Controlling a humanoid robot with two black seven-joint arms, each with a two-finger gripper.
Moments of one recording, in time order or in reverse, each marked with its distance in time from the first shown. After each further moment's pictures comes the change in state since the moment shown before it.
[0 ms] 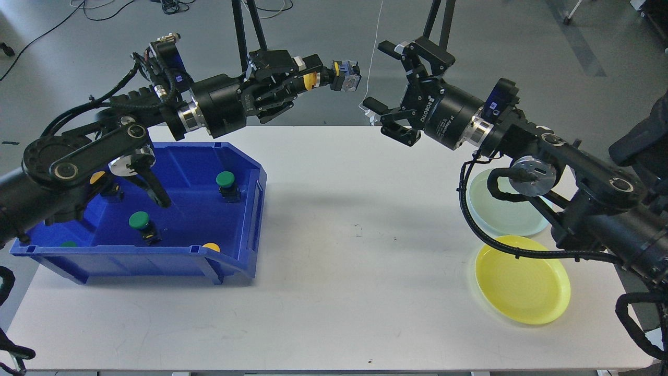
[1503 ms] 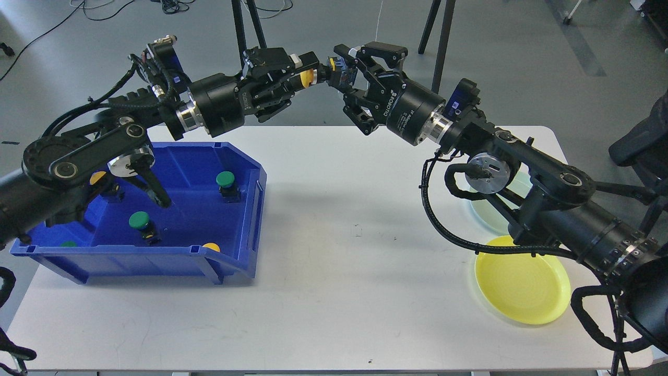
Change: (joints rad) left arm 0.005 -0.002 -0.001 0.015 -0.027 0.000 0.000; right arm 0.034 0.124 0.012 -0.069 0.000 -0.069 0.012
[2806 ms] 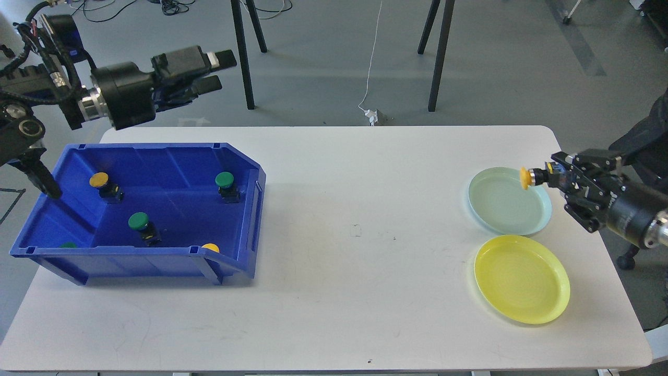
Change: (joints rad) left arm 0.032 0.367 -0.041 -0.156 0.504 0.000 0.000; right arm -0.724 -0.963 0.120 0.541 0.004 -0.251 -0.022
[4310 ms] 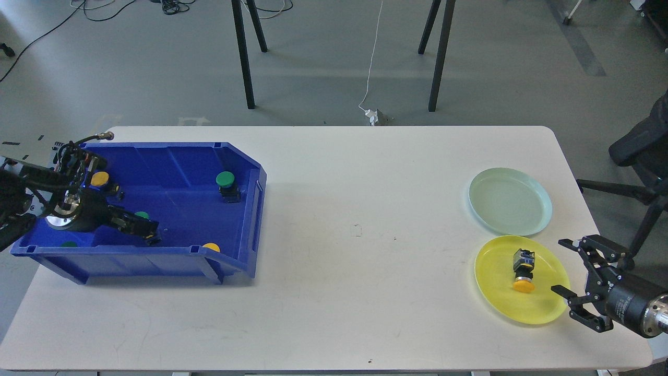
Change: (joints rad) left arm 0.093 -0.105 0.260 0.390 0.693 0.001 0.000; right arm -0.161 0.114 -0.047 -0.080 0.134 0.074 -0.024
